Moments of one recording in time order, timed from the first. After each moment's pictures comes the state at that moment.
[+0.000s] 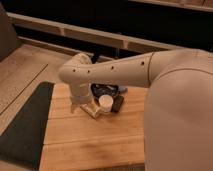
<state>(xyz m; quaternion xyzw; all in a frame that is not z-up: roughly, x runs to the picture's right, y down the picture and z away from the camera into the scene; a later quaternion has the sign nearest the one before) -0.107 0.103 0.703 -0.26 0.23 0.64 0.68</state>
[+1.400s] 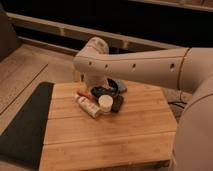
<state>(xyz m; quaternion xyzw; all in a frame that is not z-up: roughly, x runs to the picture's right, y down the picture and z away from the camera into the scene) -0.042 -0.004 0.700 -0.15 0.12 0.61 0.76</state>
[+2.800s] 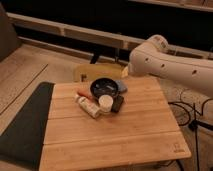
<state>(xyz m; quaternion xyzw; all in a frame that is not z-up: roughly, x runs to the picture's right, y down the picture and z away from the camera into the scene) 0.149 -0.064 0.720 -0.07 0.07 0.70 0.71</state>
